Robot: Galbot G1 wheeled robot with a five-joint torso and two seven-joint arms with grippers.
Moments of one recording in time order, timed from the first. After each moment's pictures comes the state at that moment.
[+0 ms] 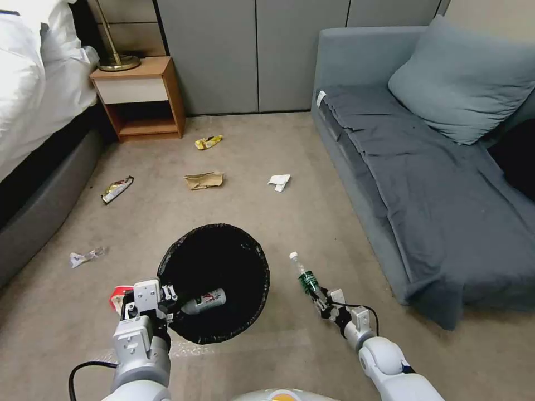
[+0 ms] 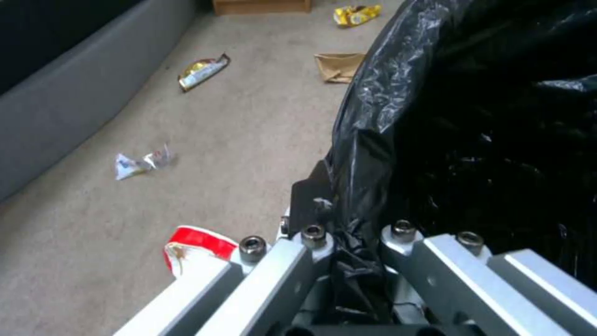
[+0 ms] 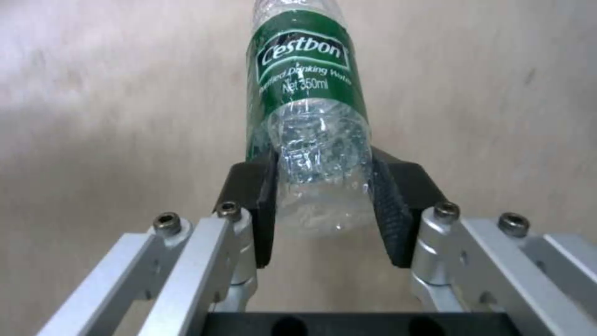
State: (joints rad) left arm 1.84 -1.51 -0.45 -2.46 -0.06 0.49 -0.40; right arm -1.22 1.28 0.26 1.27 0.25 0.11 -0.22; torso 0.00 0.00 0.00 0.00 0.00
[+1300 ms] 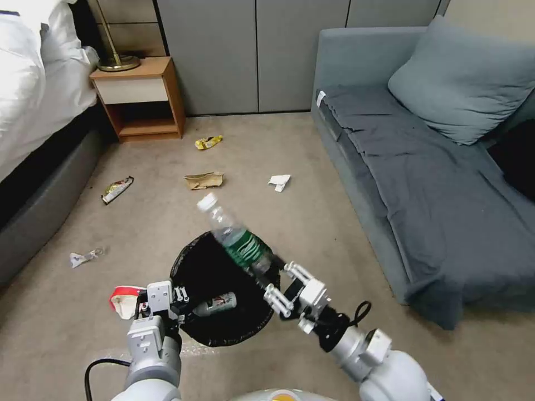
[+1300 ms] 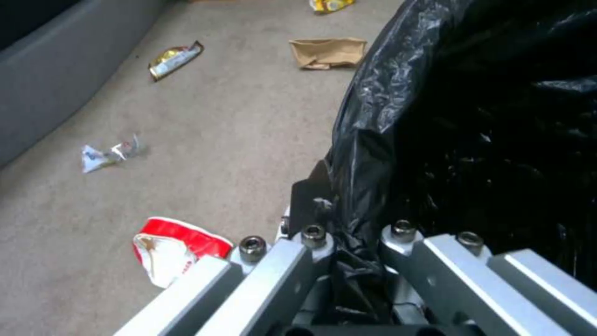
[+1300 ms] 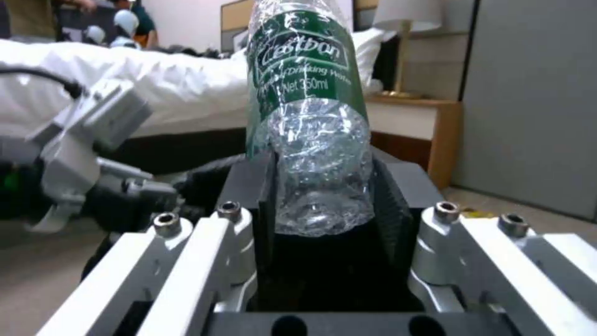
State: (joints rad) left arm 1.84 -1.50 -0.40 -2.43 -0.06 0.50 -0.40; right arm -1.47 1.09 0.03 2.10 0.20 0.24 -0.27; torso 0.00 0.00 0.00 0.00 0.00
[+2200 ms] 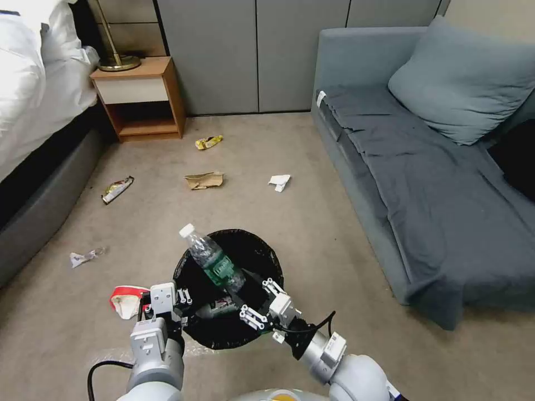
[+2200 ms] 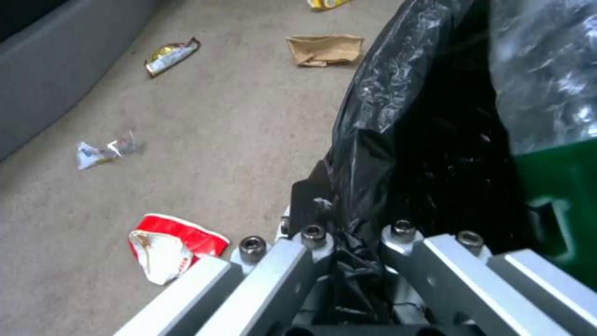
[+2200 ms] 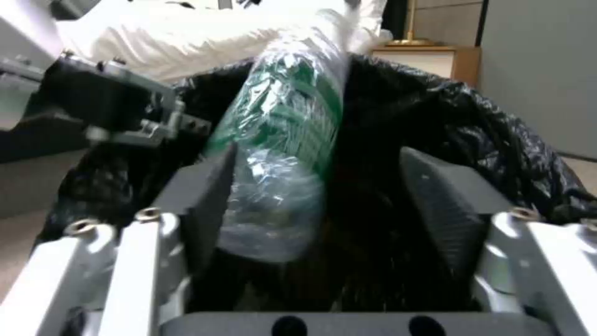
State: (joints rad) left arm 1.84 -1.50 -0.39 -2.44 -0.07 0.50 -0.40; right arm -1.43 1.15 -0.05 1.96 0.16 0.23 -0.25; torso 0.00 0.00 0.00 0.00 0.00
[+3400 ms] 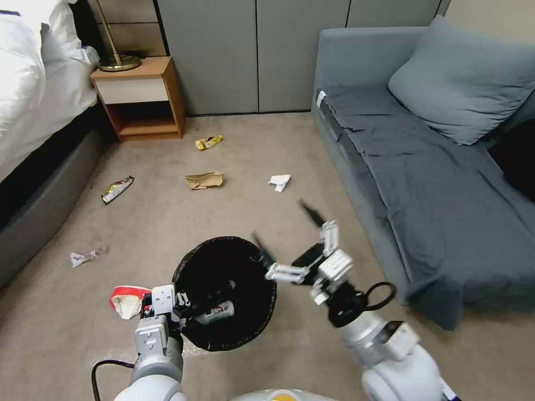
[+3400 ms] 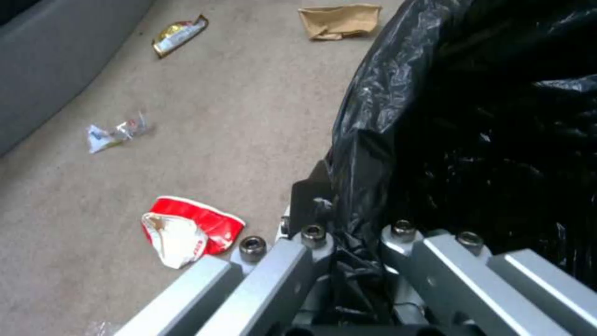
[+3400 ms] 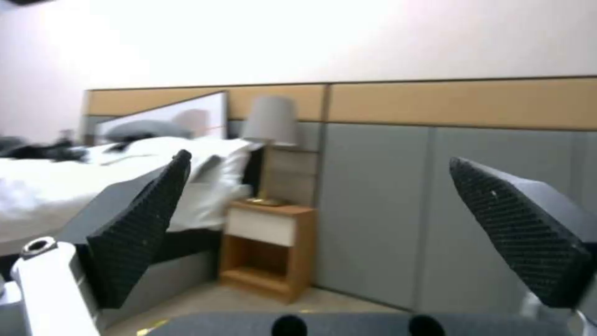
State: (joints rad) left arm 1.81 -1.49 -0.43 -2.35 -0.08 0.51 -0.40; right arm -1.56 1.20 0.20 2.35 0.05 0.30 -0.01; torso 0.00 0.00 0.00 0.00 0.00
